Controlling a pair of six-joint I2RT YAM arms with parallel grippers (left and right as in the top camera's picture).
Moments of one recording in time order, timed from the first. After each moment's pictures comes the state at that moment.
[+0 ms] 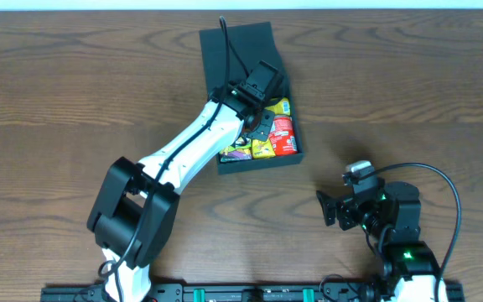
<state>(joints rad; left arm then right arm) -0.63 1.97 1.54 -0.78 -0.04 -0.28 0.04 0.70 0.20 -0.24 -0.32 -0.14</state>
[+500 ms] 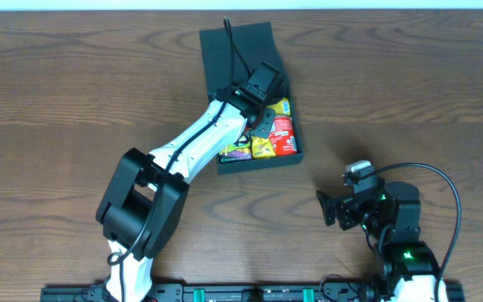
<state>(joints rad) -0.63 2.03 1.54 -0.71 -0.09 -0.27 0.04 0.70 0.20 -0.25 -0.32 -0.14</state>
